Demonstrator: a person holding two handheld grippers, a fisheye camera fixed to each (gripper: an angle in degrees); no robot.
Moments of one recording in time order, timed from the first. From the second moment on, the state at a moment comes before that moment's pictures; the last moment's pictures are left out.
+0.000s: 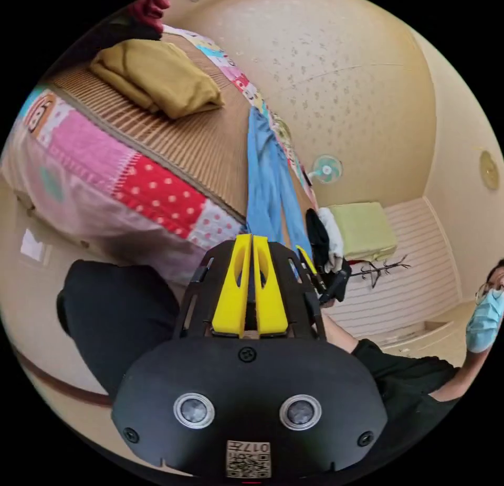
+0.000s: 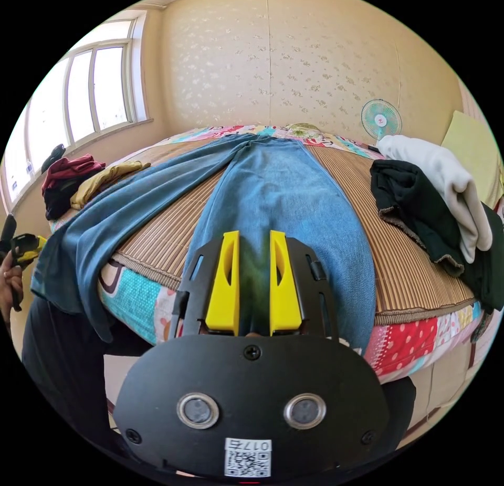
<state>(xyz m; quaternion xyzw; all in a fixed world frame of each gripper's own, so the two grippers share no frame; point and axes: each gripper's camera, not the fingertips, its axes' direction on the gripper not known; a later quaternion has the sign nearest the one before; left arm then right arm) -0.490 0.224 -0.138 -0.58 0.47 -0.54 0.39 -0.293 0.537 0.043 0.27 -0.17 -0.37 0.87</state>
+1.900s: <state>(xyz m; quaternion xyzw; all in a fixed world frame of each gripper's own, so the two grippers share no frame) -0.262 -0.041 -0.091 -0.52 0.73 -0.25 0.37 -0.122 0.484 -0.033 -0.04 -0.38 -0.50 0.77</state>
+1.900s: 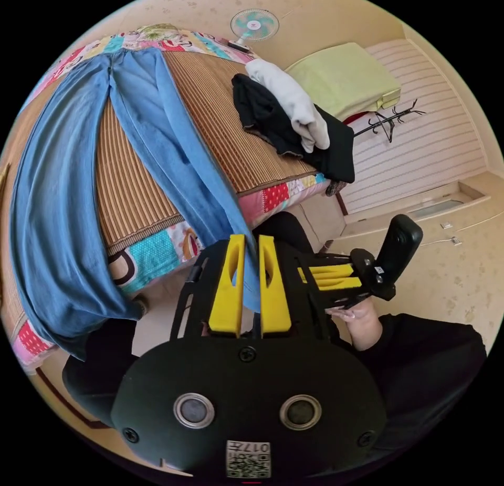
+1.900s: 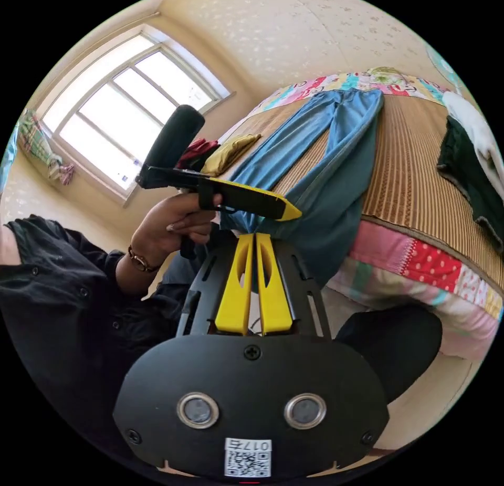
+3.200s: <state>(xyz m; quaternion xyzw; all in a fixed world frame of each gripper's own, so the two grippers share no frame) -0.469 0.235 -0.101 -0.61 0.51 -0.49 0.36 -0.582 0.299 -0.002 0.12 -0.33 -0.47 0.81</state>
